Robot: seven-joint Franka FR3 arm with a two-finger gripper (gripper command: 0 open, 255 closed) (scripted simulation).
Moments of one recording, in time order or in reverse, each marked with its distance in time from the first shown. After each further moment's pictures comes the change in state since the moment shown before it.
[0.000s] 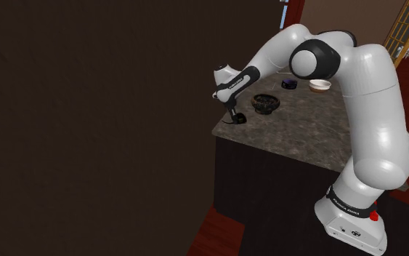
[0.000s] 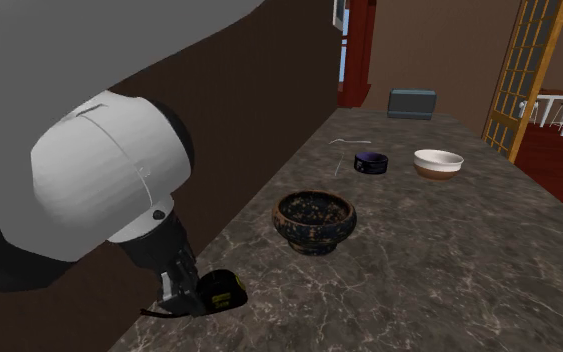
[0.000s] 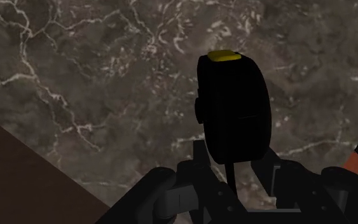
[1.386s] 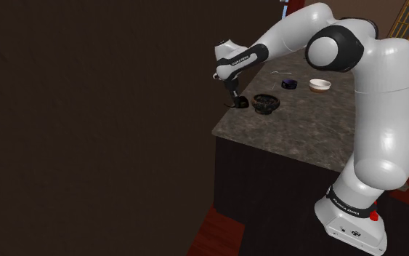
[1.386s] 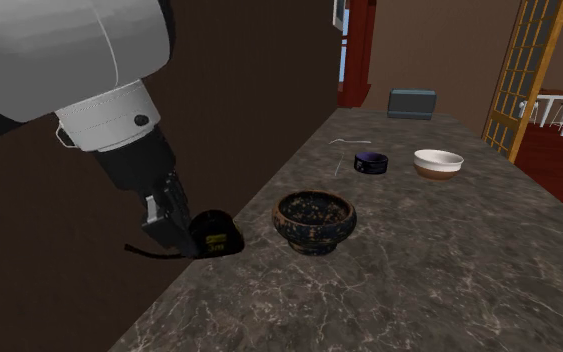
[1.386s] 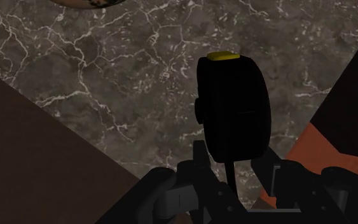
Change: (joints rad) arm 0.009 -0.146 -0.005 0.074 0.001 -0.214 -0.051
